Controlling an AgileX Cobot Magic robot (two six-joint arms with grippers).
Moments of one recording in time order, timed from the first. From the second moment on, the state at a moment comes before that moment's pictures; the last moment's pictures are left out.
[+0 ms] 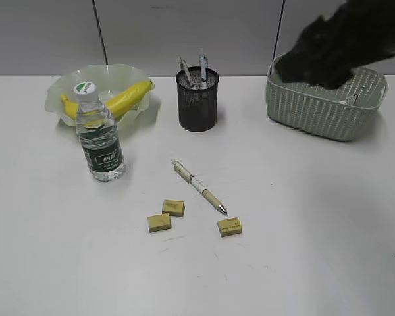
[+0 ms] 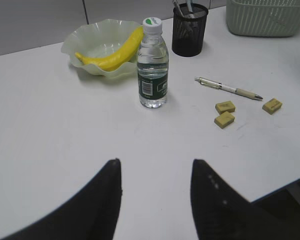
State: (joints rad) left arm -0.56 -0.01 -0.54 0.14 1.06 -0.14; right arm 0.58 1.30 -1.09 0.00 0.60 -0.22
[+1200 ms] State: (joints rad) left arm -0.56 -0.01 -0.54 0.14 1.05 -0.14; right arm 0.72 2.28 -1.78 0.02 0.99 -0.15
